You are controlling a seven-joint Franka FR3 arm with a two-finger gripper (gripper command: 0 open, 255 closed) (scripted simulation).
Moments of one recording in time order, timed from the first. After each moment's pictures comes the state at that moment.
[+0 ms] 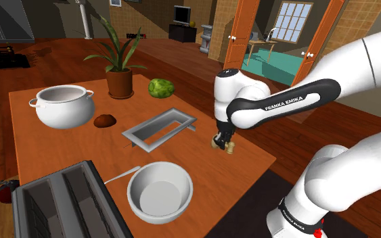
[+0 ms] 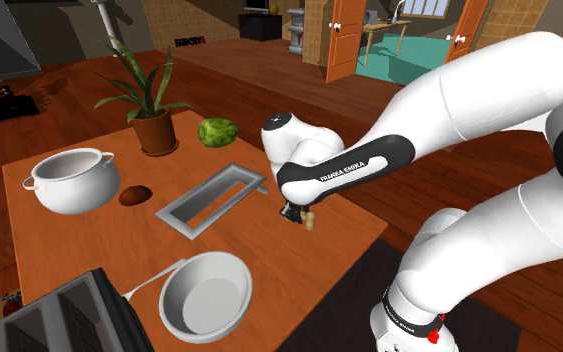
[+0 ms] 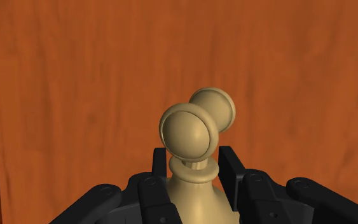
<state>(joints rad) 0.05 -0.46 0.17 -2.69 -0.18 2.12 0.23</state>
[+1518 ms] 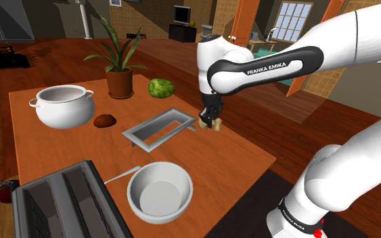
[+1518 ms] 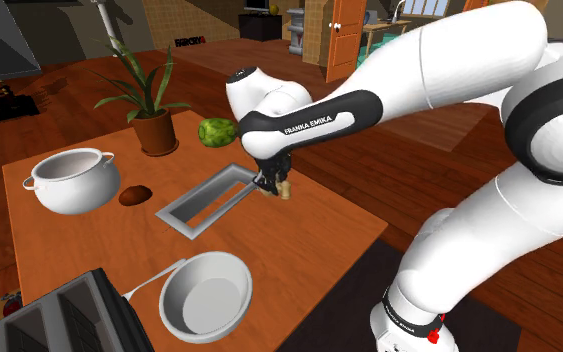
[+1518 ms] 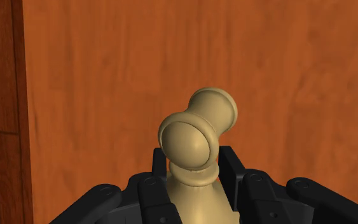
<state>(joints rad) 0.05 -0.31 0.19 -2.33 -0.18 1.89 0.22</state>
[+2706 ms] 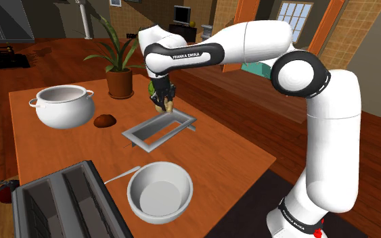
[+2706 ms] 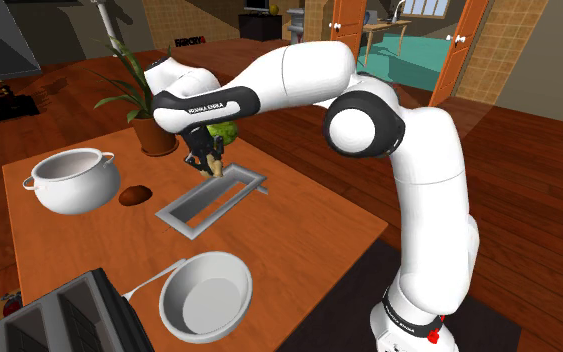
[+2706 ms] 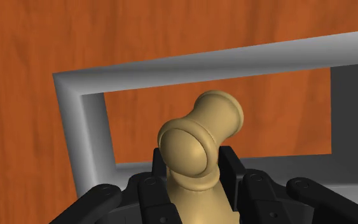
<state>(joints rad) 0.11 0.45 0.23 -1.39 -0.31 1.67 0.32</state>
